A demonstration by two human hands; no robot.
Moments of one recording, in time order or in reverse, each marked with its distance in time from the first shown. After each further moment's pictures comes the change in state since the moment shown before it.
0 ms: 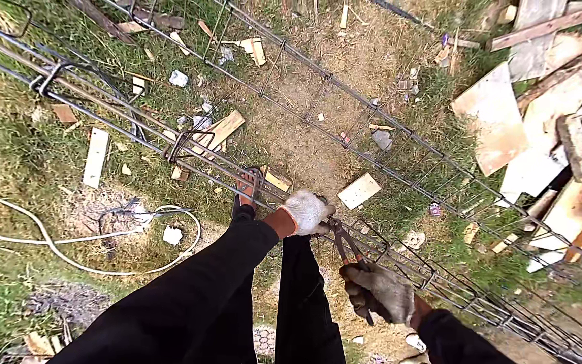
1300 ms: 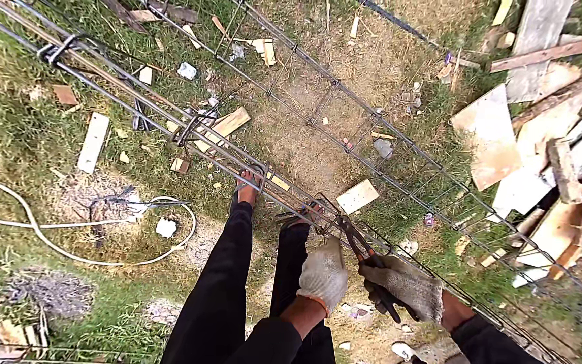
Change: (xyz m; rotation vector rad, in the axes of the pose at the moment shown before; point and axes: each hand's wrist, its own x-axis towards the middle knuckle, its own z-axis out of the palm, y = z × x) left_hand -0.059 0.136 -0.002 -0.916 0.070 -0.737; right_hand -0.031 -0.048 -0.002 -0.368 0.227 0.093
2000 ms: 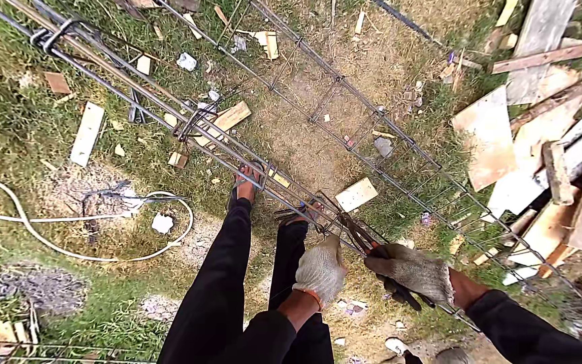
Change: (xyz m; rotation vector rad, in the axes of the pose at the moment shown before) left_hand 0.006 -0.016 -0.005 -0.052 -0.027 0.070; right_hand -0.011 -0.037 -0.013 -0.301 0.001 0.088
